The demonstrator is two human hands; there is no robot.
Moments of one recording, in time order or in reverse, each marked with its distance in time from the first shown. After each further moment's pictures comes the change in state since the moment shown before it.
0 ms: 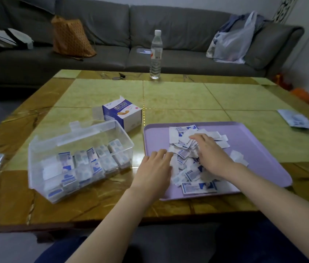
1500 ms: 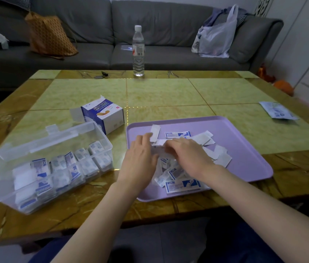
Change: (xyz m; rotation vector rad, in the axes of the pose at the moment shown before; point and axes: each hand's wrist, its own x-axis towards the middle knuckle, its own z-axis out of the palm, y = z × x) left_hand 0.024 0.007 -0.001 -0.269 0.160 -0.152; right_hand -0.015 -0.023 -0.006 -0.027 0.146 -0.199
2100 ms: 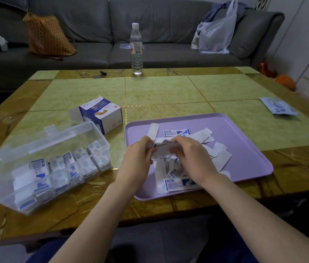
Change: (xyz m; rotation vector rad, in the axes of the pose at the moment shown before) left_hand -0.001 0.000 -0.002 -0.293 0.078 -0.017; right_hand -0.018 0.006 0.012 0.186 0.227 0.125
